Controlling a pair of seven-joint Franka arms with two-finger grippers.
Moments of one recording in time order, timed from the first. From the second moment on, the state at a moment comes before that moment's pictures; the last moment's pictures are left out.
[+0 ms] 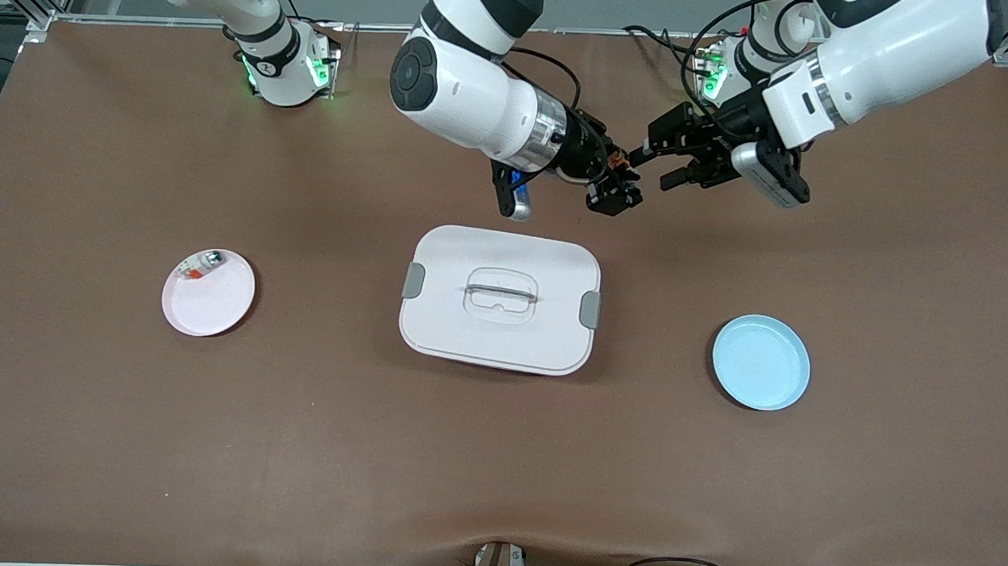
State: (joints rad) left arm 0.05 -0.25 -0.41 -2.13 -0.91 2.07 0.08; right arm 0.86 0.52 -0.05 -1.28 0.82 2.21 1.80
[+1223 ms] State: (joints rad) left arm 0.05 -0.23 -0.46 -2.16 -0.94 2.13 0.04; right arm 0.86 0.53 -0.05 -1.27 0.82 2.21 1.80
